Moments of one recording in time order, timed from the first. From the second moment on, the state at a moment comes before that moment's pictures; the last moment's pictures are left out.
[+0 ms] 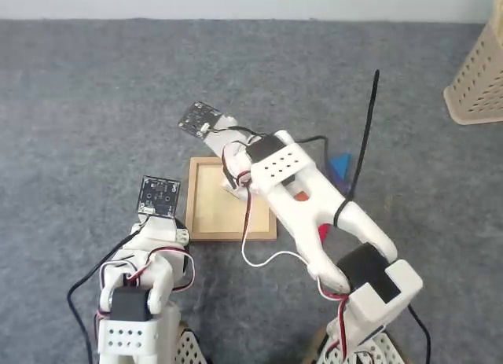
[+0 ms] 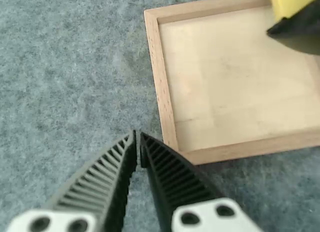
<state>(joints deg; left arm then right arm) -3.7 -102.7 96.9 68.5 -1.3 -39.0 8.8 10.7 57.2 23.2</state>
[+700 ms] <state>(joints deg) -3.7 -102.7 96.9 68.5 -1.3 -40.9 15.0 10.7 53.2 27.3</state>
